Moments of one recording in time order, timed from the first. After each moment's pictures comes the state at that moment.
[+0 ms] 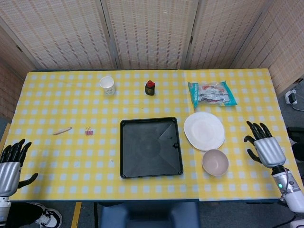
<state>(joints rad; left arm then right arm) -0.09 -1.13 -0.04 -1.61 1.46 1.46 0.12 0.28 -1.33 0.05 -1.03 -1.60 1.27 0.16</state>
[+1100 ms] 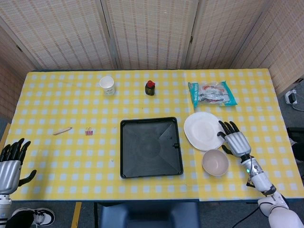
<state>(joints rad) -0.10 -1.15 -0.06 -1.59 1.42 1.45 0.15 0.45 -1.83 -0.03 -0.30 -1.64 1.15 0.47</state>
